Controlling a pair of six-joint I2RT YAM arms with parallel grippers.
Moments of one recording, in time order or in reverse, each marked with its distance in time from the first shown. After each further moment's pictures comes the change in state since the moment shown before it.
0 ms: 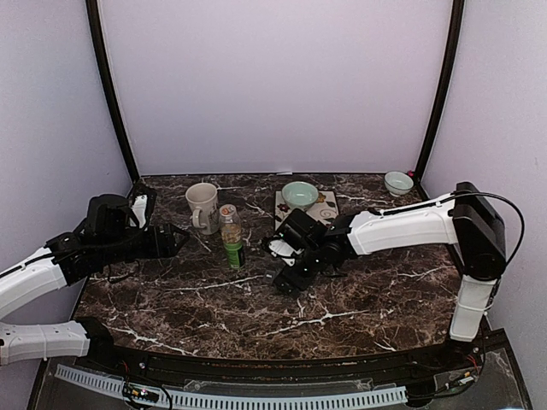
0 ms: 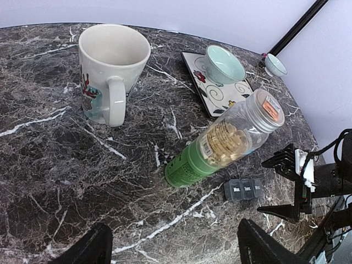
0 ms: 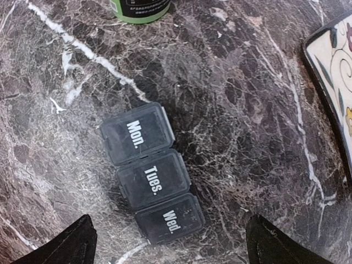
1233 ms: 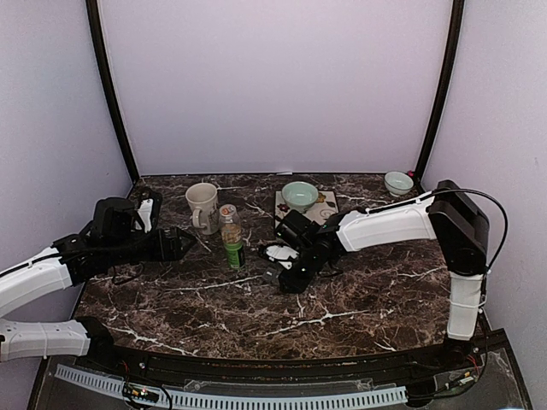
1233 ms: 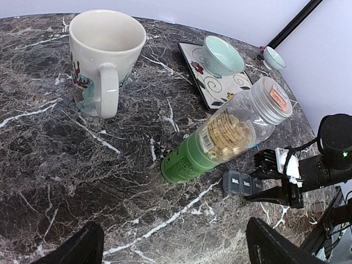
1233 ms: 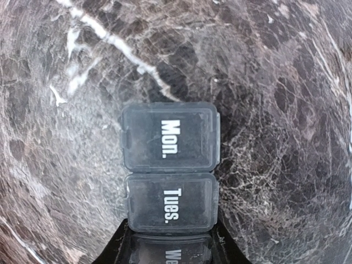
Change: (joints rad) left arm 0.000 0.046 -0.028 0.055 0.043 -0.007; right arm -0.058 0.113 0.054 -0.016 -0.183 -0.082
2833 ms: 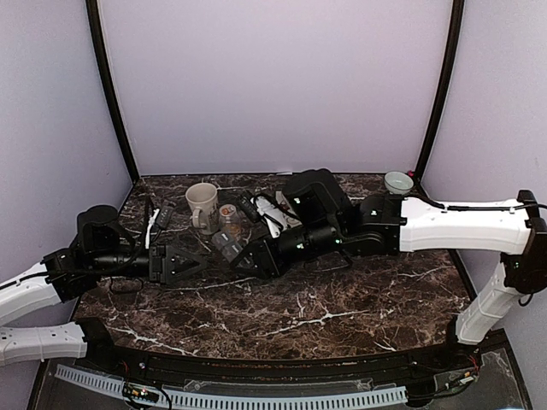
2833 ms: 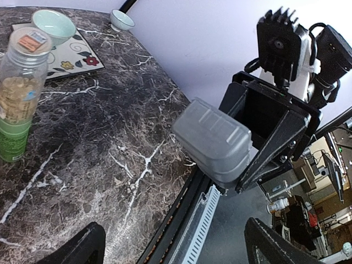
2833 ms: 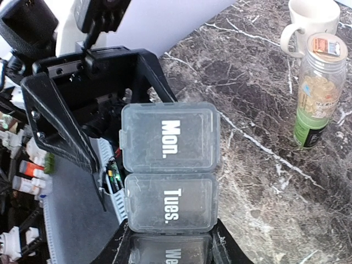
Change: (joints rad) left arm -0.142 -0.168 -0.063 0.135 0.492 -0.132; right arm 0.234 -0.384 0.038 0.179 -0.153 0.550
